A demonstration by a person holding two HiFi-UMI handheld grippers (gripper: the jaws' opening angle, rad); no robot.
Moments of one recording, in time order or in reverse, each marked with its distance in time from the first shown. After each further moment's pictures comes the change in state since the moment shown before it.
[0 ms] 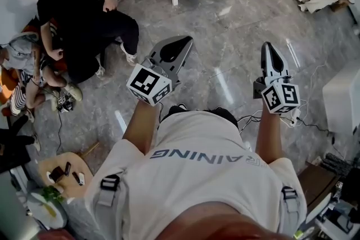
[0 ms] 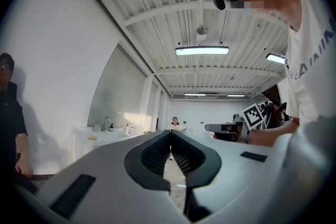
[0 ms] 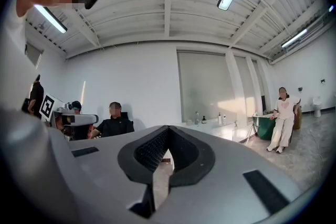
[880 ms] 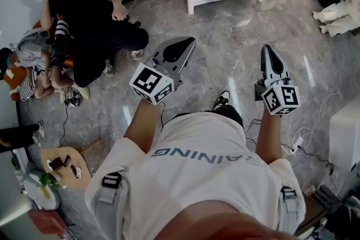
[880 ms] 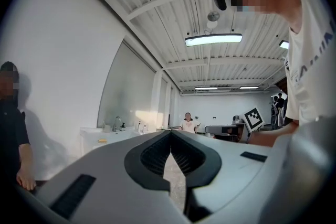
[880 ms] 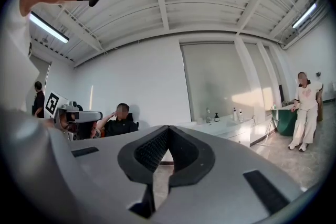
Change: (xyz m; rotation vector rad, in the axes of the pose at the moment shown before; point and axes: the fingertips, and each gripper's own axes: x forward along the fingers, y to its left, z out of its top) left arm 0.120 0.094 -0.015 0.024 0.053 0.119; right arm 0.156 -0.084 -0.020 0.045 0.021 0.167
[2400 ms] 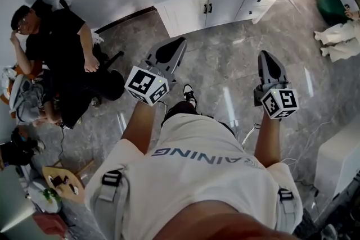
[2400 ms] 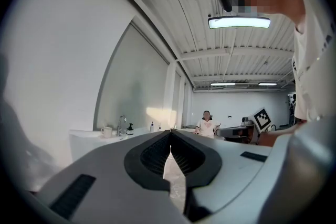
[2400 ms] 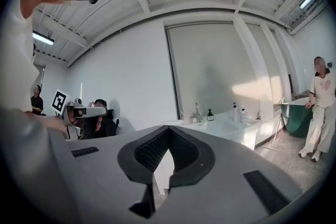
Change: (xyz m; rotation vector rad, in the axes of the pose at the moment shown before) left arm 0.359 0.198 -0.005 -0.039 0.034 0.109; right arm 0.275 -0.300 0.027 0.031 0.099 0.054
